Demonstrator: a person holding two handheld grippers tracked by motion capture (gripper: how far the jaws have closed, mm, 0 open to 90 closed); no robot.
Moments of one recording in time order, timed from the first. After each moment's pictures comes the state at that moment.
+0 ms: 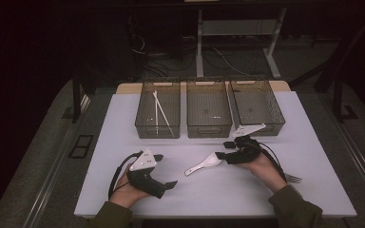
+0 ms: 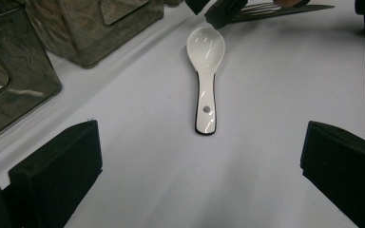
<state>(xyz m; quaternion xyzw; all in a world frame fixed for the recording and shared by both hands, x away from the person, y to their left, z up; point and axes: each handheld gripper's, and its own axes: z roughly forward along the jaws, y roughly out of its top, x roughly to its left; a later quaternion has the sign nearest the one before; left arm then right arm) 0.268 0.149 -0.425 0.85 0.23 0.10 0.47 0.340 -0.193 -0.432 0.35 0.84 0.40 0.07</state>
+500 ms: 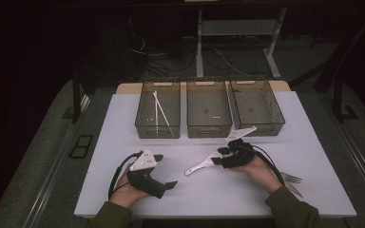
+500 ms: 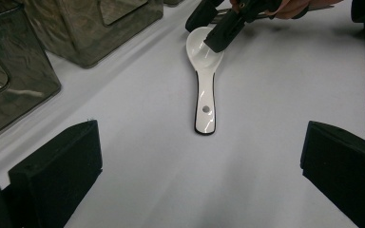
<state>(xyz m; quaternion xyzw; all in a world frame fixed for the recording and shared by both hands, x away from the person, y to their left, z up) 0.268 0.149 -0.425 0.85 0.23 0.10 0.47 0.339 -0.180 -0.444 0.33 0.86 0.38 0.04</state>
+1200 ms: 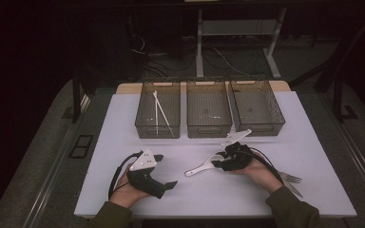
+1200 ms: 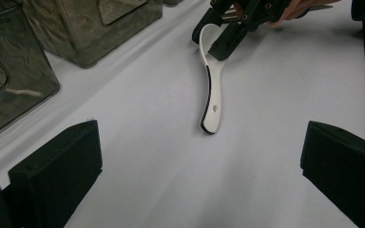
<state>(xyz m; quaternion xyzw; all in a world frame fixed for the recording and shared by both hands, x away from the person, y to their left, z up) 0.268 0.149 -0.425 0.85 0.23 0.10 0.47 0.332 -0.174 -0.445 0.29 0.89 0.35 0.05</state>
